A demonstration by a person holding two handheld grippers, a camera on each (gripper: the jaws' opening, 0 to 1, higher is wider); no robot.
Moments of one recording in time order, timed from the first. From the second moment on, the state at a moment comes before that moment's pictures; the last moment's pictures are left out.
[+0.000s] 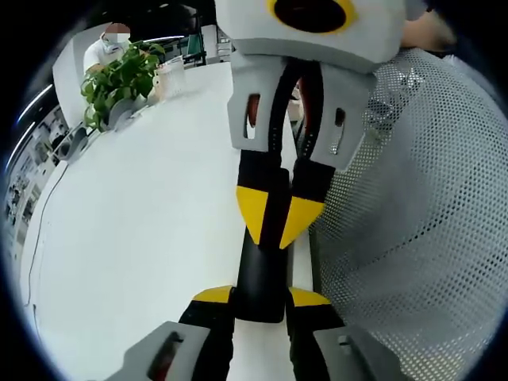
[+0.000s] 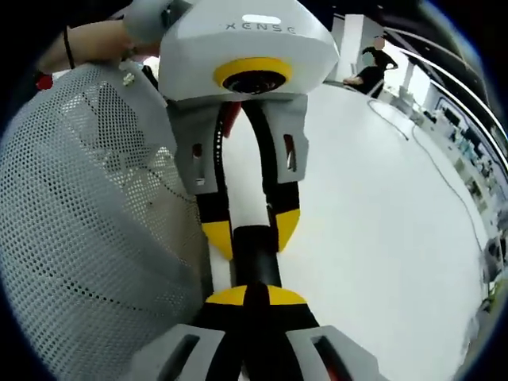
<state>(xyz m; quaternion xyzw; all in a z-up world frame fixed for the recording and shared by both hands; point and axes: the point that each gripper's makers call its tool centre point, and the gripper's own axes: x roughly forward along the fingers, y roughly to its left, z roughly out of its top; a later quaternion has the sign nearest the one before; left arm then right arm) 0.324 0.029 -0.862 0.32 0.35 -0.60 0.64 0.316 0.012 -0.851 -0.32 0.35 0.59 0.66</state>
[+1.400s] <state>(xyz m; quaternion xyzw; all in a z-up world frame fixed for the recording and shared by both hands) 0.324 0.030 -0.862 0.31 0.35 -0.59 0.66 0.323 -0.013 -0.856 -0.32 0.37 0.58 0.65</state>
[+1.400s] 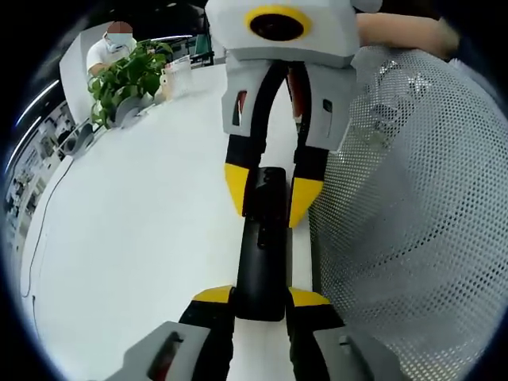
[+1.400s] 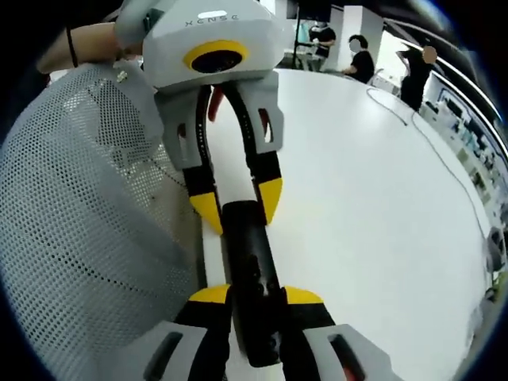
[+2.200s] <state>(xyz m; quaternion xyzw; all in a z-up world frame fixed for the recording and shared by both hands) 0.323 0.030 -0.862 0.30 0.35 -0.59 0.66 0.330 -0.035 -0.857 -0.34 0.39 0.56 0.65</state>
